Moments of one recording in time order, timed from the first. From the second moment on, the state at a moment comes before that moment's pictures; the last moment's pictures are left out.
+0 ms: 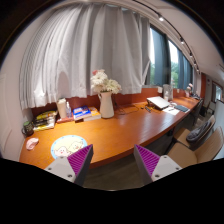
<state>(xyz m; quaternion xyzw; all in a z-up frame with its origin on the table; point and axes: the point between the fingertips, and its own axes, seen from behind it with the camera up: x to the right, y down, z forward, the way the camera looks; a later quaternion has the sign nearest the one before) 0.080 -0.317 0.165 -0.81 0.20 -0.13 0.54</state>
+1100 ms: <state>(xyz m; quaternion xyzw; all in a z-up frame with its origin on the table) -0.367 -0.046 -0.012 -0.91 -0.02 0.02 0.42</state>
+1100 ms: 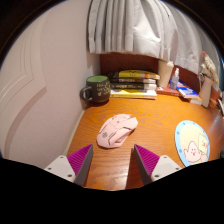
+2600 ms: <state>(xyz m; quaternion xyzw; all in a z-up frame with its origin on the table) -0.135 0.030 0.196 -0.88 -0.05 -0.02 0.48</state>
